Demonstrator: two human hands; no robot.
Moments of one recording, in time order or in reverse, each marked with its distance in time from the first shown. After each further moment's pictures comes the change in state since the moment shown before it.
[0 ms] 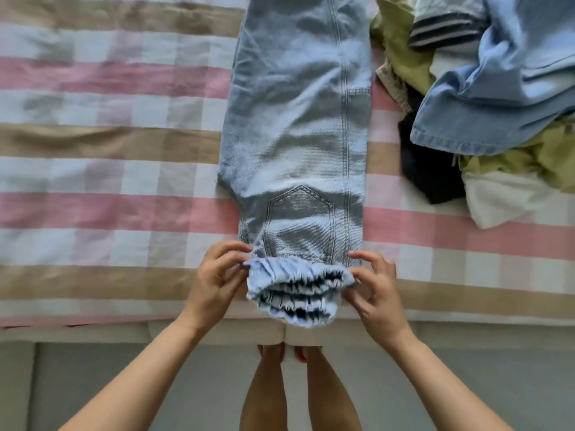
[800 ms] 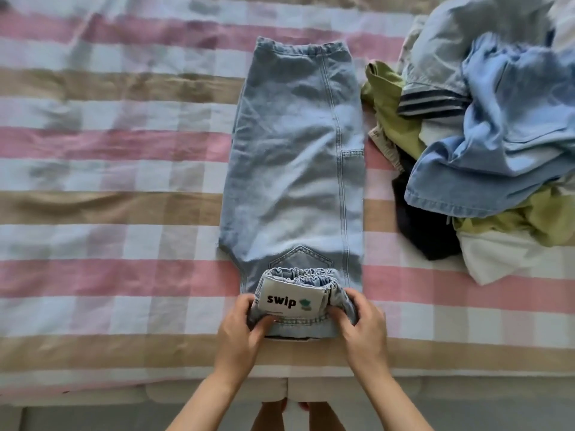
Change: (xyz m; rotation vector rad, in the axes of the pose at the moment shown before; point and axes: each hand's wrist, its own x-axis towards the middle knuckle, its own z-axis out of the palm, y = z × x) left_hand 0.026 0.009 0.033 0.046 0.133 -0.193; right_hand 0.048 -0.029 0.018 0.047 0.151 0.334
